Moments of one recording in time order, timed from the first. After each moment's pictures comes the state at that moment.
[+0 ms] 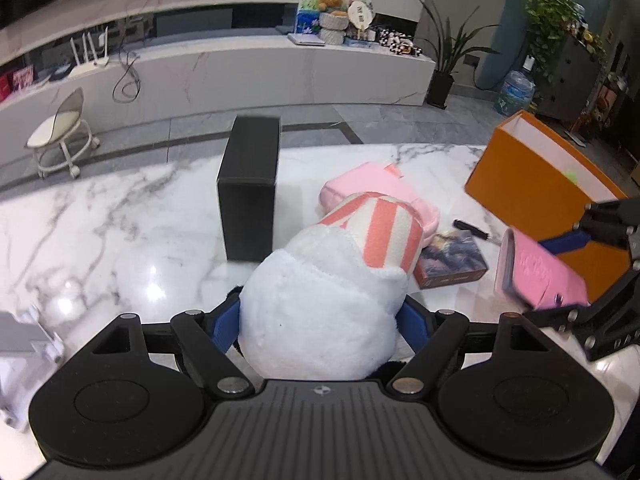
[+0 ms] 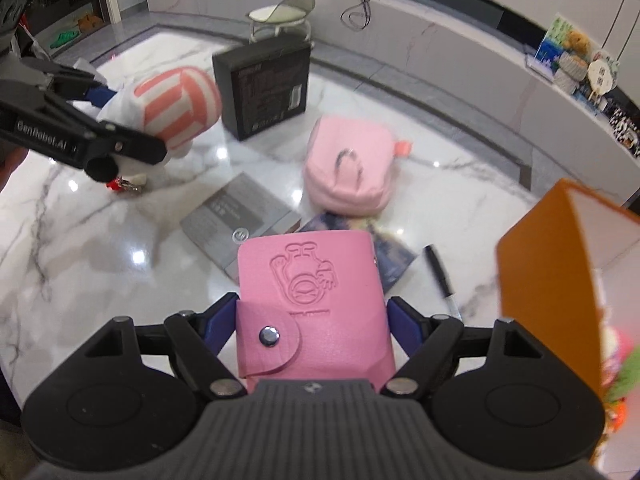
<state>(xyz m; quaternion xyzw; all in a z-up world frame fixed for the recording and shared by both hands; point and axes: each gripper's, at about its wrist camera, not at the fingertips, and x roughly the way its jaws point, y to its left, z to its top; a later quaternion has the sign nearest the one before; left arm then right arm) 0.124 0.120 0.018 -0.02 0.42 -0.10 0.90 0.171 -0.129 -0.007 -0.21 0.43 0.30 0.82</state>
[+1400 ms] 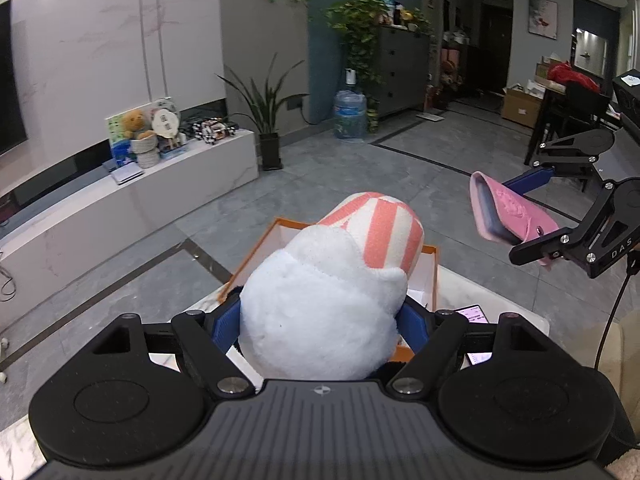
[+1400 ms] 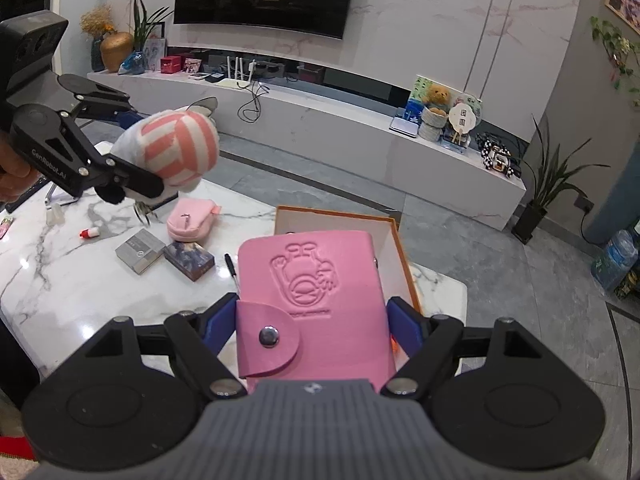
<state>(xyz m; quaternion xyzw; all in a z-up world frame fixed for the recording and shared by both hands) 0.132 -0.148 0.162 0.12 0.31 -0.31 0.89 0.084 -0.414 0.174 -0.16 0.32 0.22 0.91</state>
